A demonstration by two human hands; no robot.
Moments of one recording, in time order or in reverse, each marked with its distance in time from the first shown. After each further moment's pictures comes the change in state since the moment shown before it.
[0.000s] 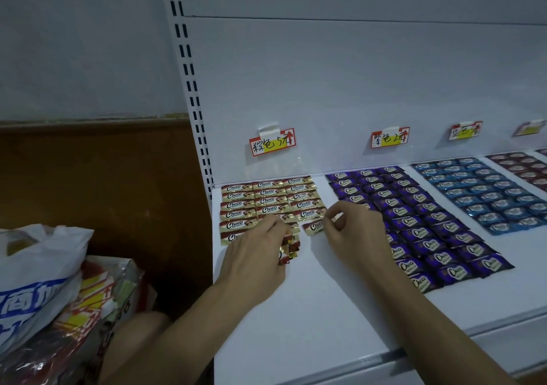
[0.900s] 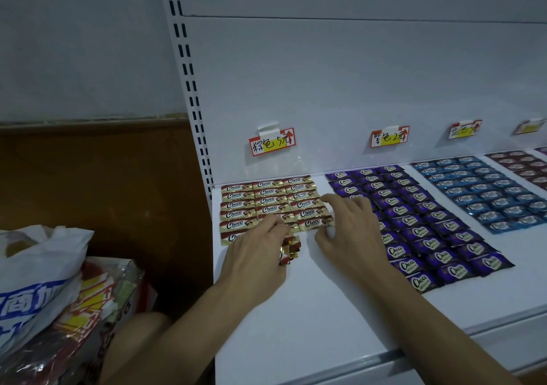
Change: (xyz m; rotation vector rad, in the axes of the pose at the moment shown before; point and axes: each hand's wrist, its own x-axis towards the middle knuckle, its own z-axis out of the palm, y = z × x) left_hand 0.000 -0.001 0.000 -0.004 0.002 0.018; right_hand -0.004 0.003 0.012 -0.251 0.073 -0.220
